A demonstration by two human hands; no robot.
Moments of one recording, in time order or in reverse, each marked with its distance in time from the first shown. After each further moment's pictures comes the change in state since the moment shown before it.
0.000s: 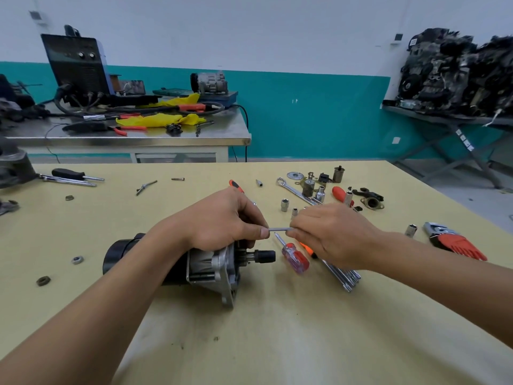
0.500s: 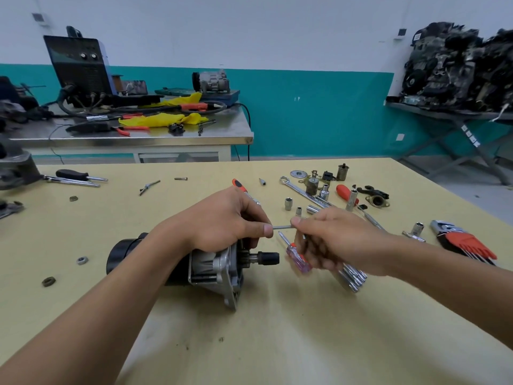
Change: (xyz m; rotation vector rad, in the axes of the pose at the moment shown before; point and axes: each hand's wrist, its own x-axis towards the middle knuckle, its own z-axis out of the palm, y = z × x) left_hand -0.004 0.000 -0.001 -0.035 -0.002 0.003; right_hand 0.007 -0.025 -0.014 1.134 -0.272 0.847
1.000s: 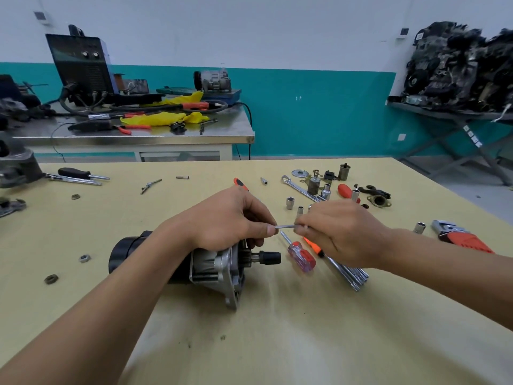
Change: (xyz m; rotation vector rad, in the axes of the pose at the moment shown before) left_hand 0.001 -0.001 0.002 -0.037 -0.005 0.017; right_hand 0.018 0.020 -0.019 -1.011 0.313 -1.110
